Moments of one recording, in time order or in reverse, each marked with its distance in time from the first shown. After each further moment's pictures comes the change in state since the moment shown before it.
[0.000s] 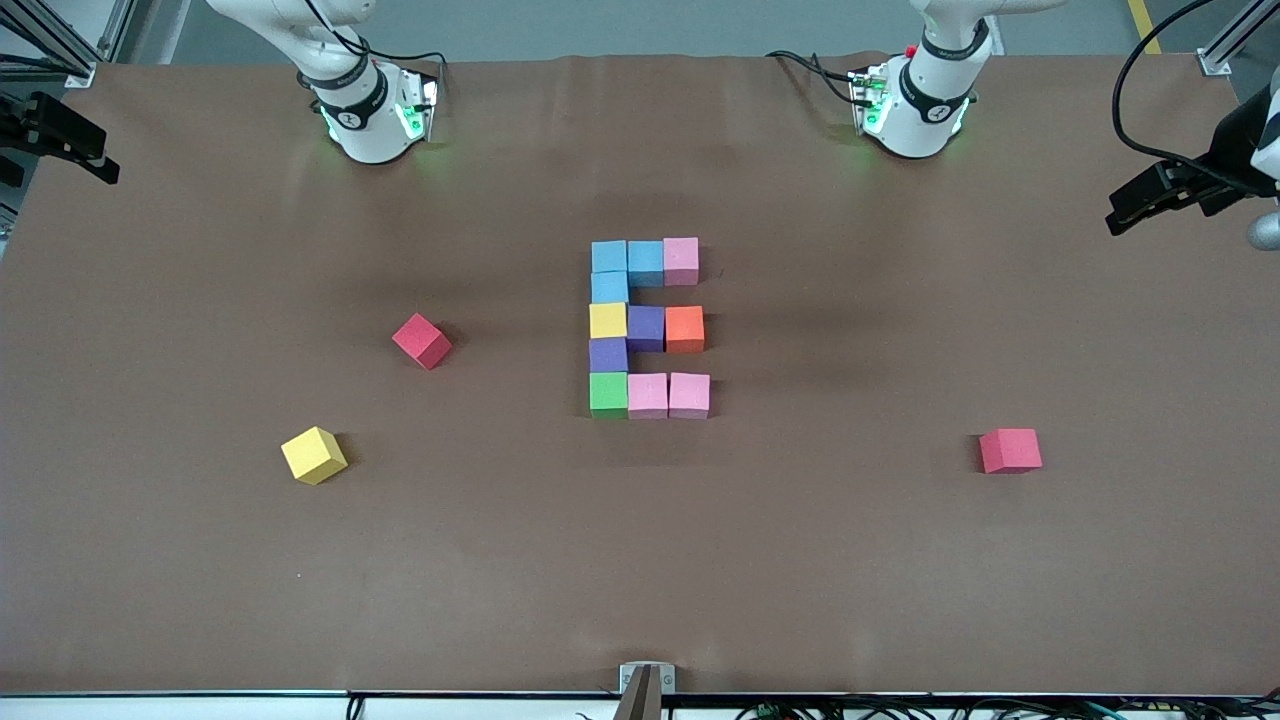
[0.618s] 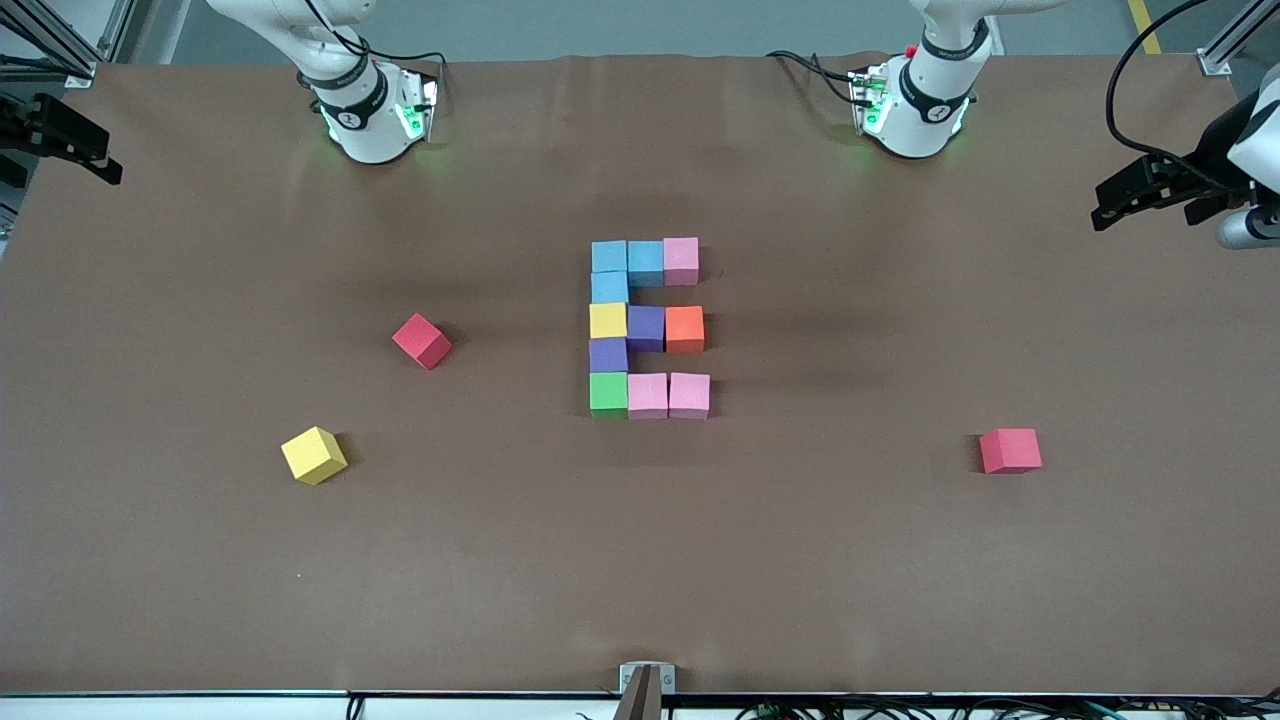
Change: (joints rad) left arm 0.000 0.000 0.001 -0.007 -0.037 0.001 0.131; right arm 0.000 0.000 0.001 -0.005 0.000 0.000 0.000
